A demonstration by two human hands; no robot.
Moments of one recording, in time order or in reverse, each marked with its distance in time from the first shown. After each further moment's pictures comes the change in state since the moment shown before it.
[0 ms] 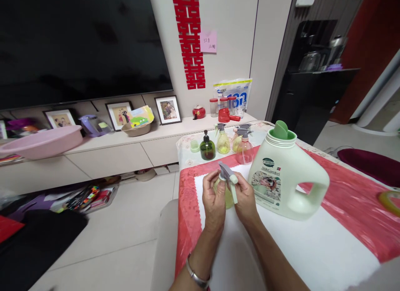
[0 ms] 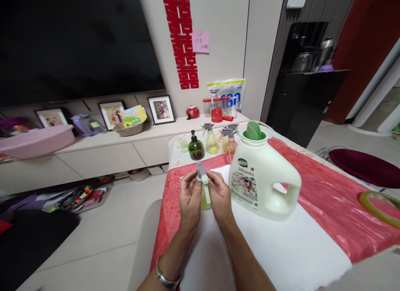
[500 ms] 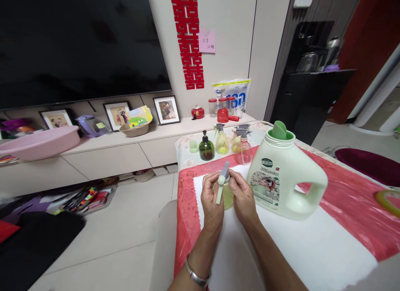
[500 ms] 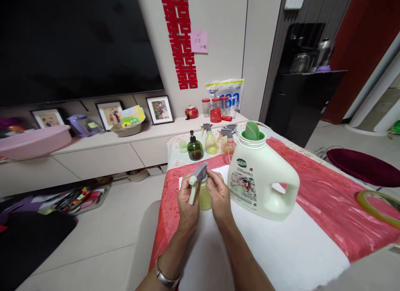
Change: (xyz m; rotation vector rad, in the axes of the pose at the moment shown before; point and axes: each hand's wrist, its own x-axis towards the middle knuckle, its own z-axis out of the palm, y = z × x) left_hand 0.004 0.000 -0.002 0.079 -0.046 0.094; right_hand 0.000 0.005 -0.003 -0.001 0.039 0.025
